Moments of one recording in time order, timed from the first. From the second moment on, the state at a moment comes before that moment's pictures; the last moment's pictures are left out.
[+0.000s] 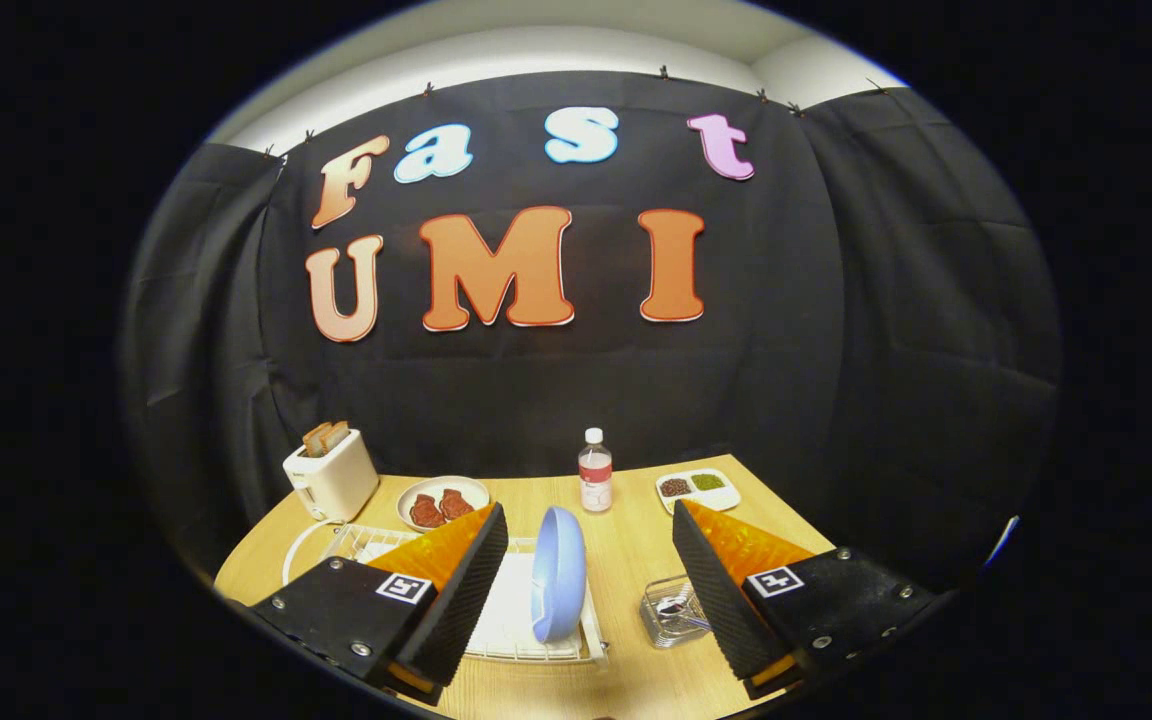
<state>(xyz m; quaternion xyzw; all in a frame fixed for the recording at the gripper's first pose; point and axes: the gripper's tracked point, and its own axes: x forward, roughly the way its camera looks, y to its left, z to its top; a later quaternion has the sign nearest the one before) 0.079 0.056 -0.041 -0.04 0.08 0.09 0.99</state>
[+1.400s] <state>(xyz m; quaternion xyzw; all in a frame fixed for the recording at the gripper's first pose) 0.175 0.076 -0.192 -0.11 0.27 -0.03 0.96</state>
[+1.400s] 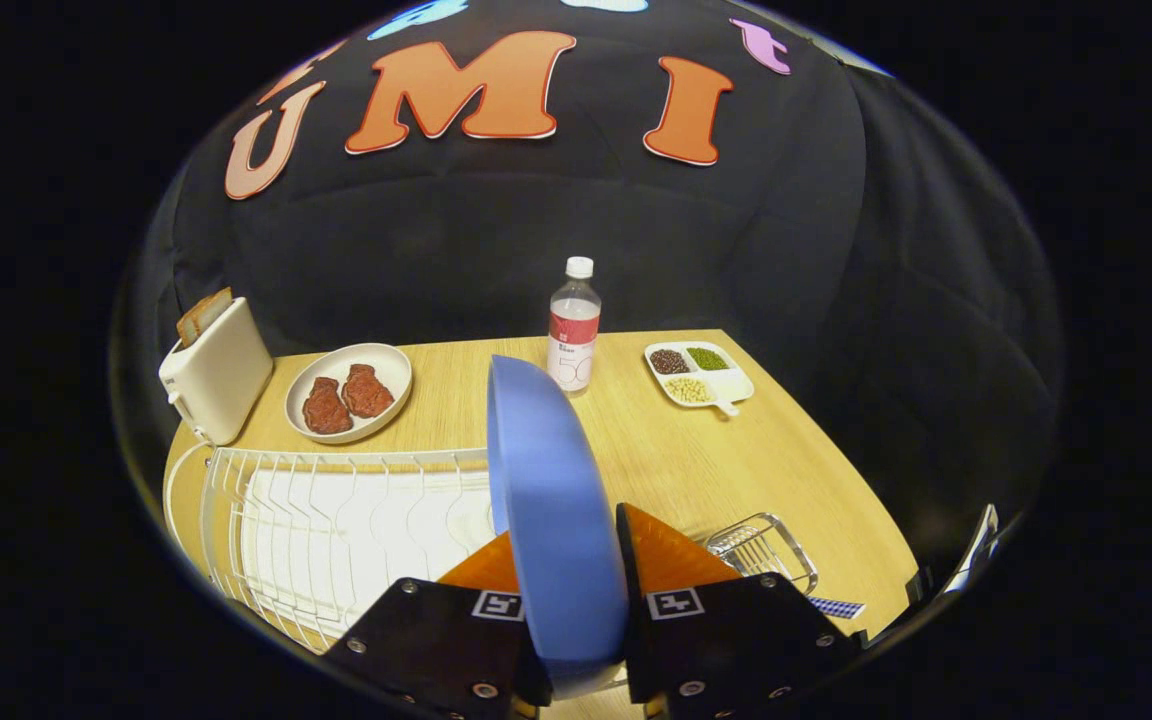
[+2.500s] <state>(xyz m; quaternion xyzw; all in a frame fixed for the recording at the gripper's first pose) 0.083 0.084 -0.143 -0.03 0.26 -0.01 0.97</state>
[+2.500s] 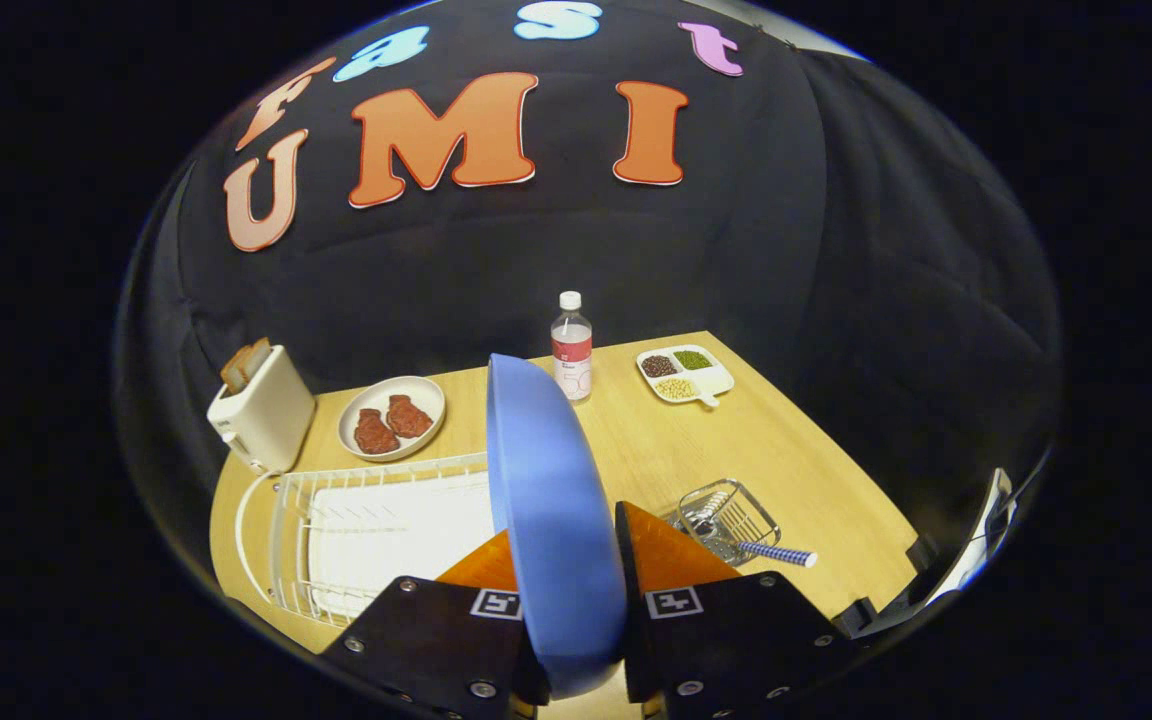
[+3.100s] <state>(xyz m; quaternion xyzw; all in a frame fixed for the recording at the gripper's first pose) -0.078 0.098 -0.238 0.15 0.36 0.05 0.92</state>
